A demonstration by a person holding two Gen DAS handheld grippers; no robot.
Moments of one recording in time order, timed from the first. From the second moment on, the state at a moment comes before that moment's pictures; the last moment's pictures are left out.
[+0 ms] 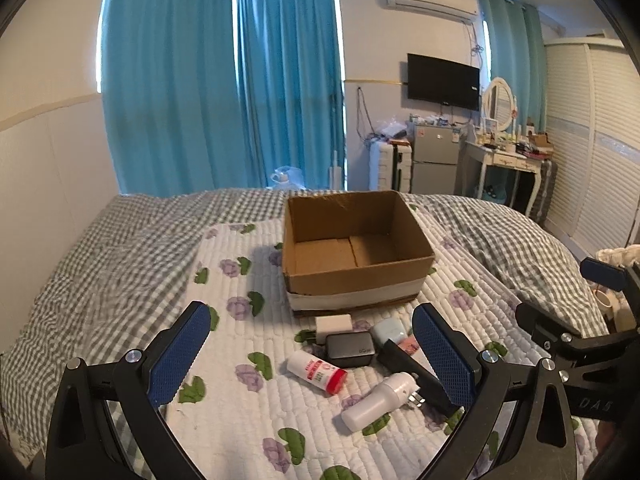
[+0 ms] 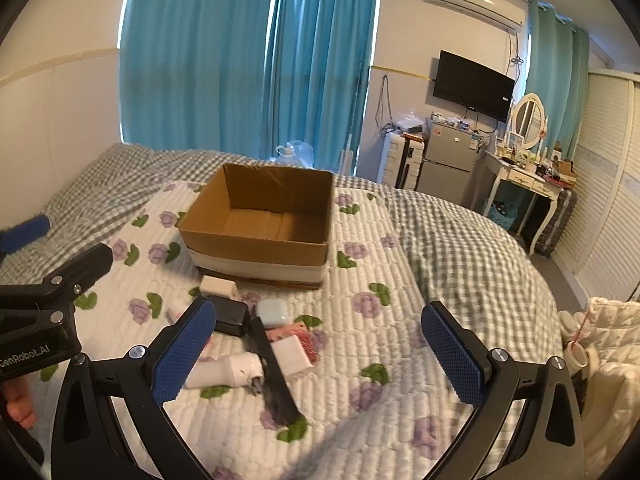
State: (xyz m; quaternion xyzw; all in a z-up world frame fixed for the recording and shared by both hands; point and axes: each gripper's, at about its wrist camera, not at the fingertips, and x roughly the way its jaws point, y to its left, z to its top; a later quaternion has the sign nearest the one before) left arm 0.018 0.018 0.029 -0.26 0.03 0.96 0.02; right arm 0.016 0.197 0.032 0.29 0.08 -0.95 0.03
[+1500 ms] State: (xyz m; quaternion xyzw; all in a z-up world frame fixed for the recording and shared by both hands) left arm -0.026 0.030 -0.104 -0.43 0.04 0.89 0.13; right arm -0.099 0.194 -0.143 0.53 0.08 -0.83 0.14
